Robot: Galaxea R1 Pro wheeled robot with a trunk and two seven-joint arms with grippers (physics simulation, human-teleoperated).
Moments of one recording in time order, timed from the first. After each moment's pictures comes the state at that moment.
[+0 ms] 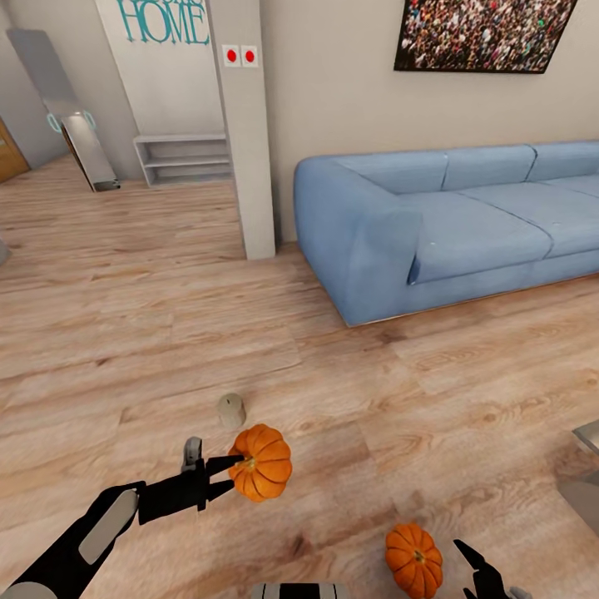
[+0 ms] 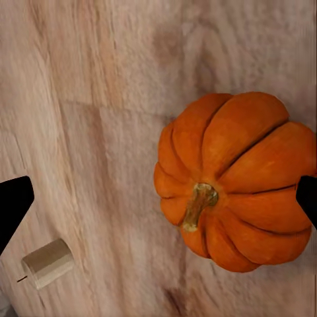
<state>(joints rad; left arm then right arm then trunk) -0.46 0.27 -0.24 -0.80 1.00 0.88 -0.85 -0.27 -0.28 0.00 -0.28 -1.43 0.30 0.60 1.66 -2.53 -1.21</state>
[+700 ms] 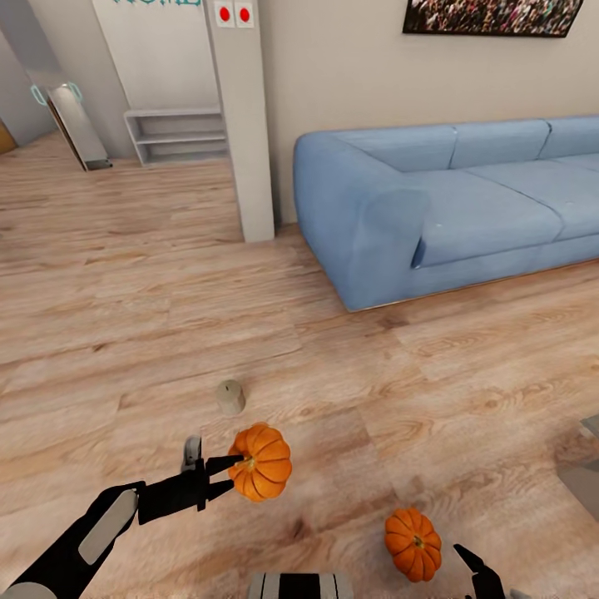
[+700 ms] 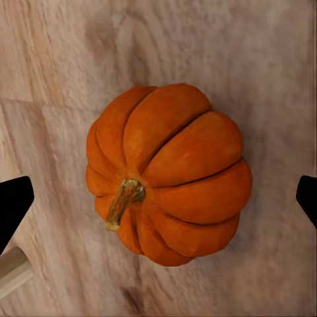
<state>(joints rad) -0.46 0.27 -0.24 -0.80 1.00 0.88 -0.85 -0.27 -0.28 0.00 -0.29 -1.43 0.29 0.53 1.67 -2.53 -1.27</state>
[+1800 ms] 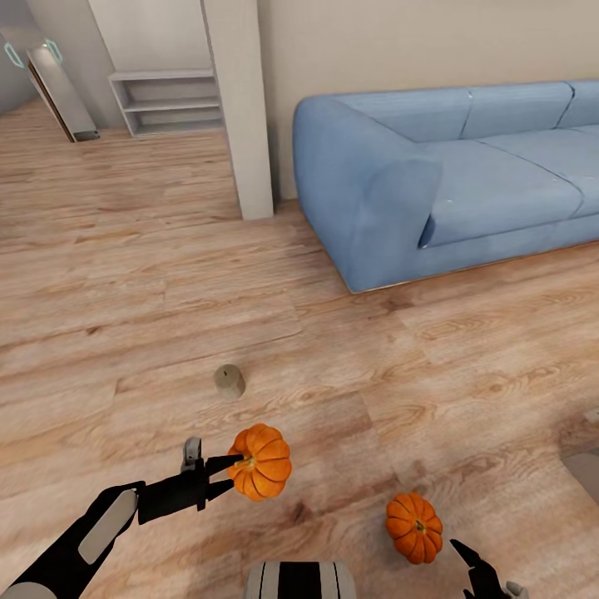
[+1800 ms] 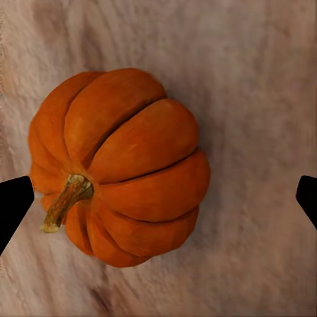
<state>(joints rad) -0.46 0.27 -0.23 -0.80 1.01 0.88 -0.85 -0.28 -0.28 0.01 -0.30 -1.41 0.29 0.52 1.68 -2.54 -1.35</state>
